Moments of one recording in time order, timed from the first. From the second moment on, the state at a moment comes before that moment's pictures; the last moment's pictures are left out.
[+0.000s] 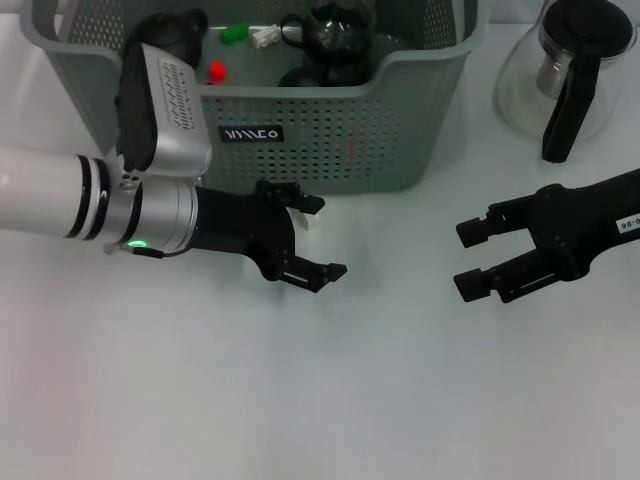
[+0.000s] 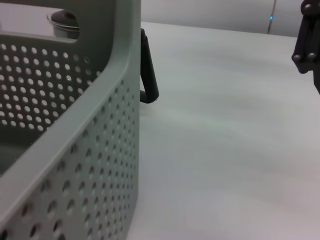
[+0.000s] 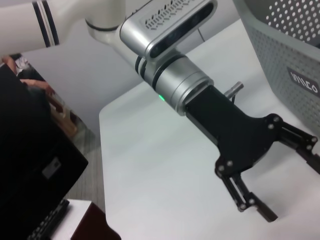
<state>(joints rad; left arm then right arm) -0.58 -2.17 0.94 0.71 2.17 1.29 -1.30 0.70 1.96 -0.99 -0.73 -2.06 -1.79 1.83</state>
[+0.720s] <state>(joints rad) -0.58 -2.18 1.02 0.68 2.14 1.17 -1.30 0.70 1.97 -0.99 -0.72 -2.06 -1.79 1.83</state>
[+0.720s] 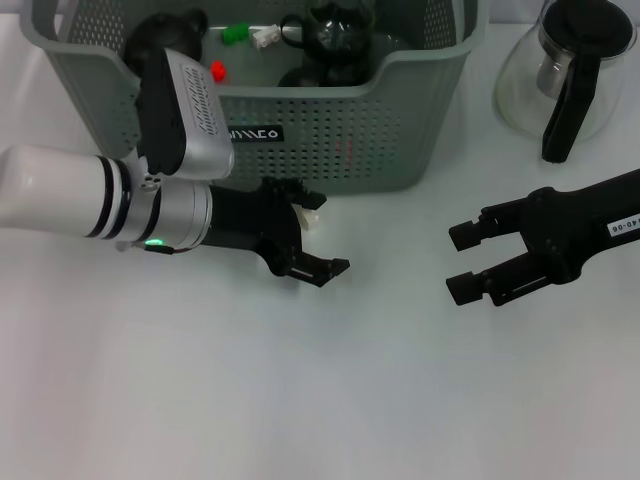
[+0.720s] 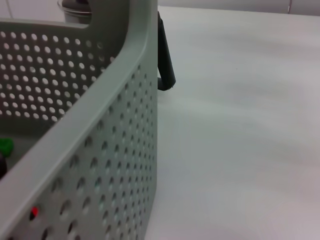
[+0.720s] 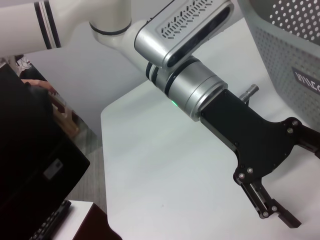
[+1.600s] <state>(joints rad) -0.57 -2.17 1.02 0.67 2.14 1.16 -1.31 0.70 1.97 -0.99 -0.72 -2.06 -1.79 1.83</state>
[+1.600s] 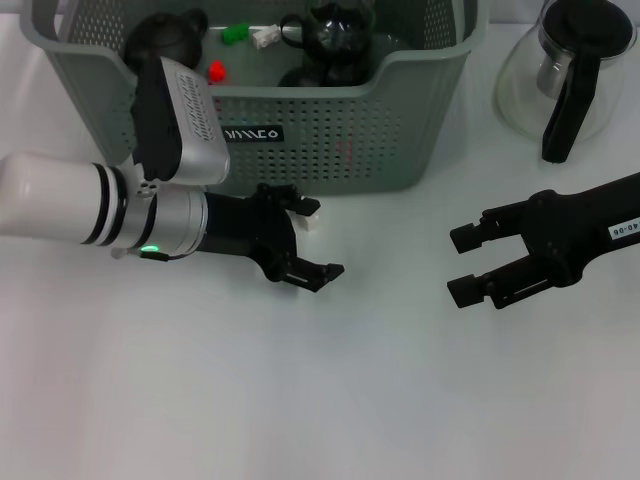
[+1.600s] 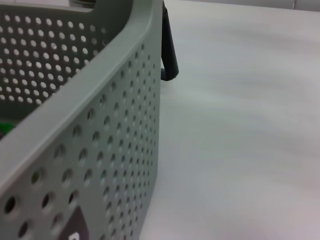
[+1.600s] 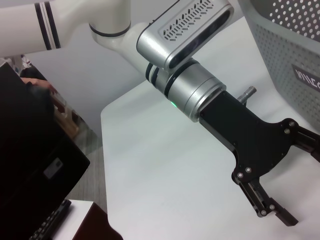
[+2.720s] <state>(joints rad) -0.58 -2.17 0.97 0.67 2.15 1.21 -1.30 0.69 1.98 -0.99 -0.73 -2.09 -1.79 1.82</state>
